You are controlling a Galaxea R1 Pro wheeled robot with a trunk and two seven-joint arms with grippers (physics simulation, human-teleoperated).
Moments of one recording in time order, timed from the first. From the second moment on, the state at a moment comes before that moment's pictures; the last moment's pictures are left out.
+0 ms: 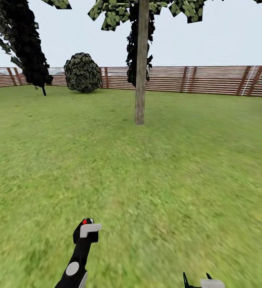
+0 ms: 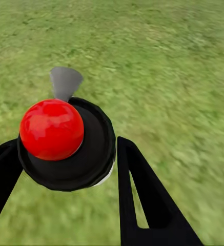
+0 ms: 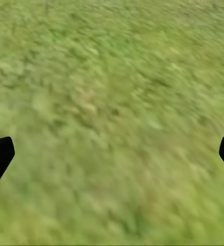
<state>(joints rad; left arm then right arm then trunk) -0.23 -0.07 -0.12 -0.97 -0.03 -0.18 0.23 -0.22 -0.05 -0.01 -0.27 0.03 -0.74 -0.08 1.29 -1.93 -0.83</state>
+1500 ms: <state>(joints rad) -0.23 -0.08 -0.13 -0.97 -0.03 -0.18 0.23 -0.22 -0.02 0.02 -0.31 0.03 -0.74 -0.09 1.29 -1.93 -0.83</state>
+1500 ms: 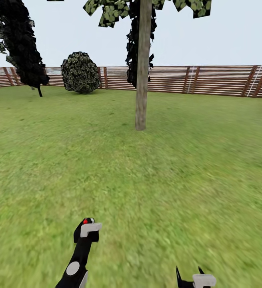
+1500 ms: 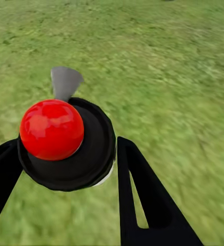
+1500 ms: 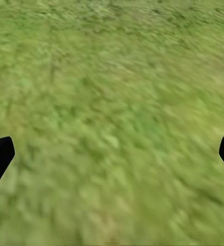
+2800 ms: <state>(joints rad) -0.23 -0.07 -0.13 -0.98 -0.03 -0.18 0.23 -0.22 -0.02 0.02 -0.31 0.03 -0.74 -0.09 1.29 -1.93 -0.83</state>
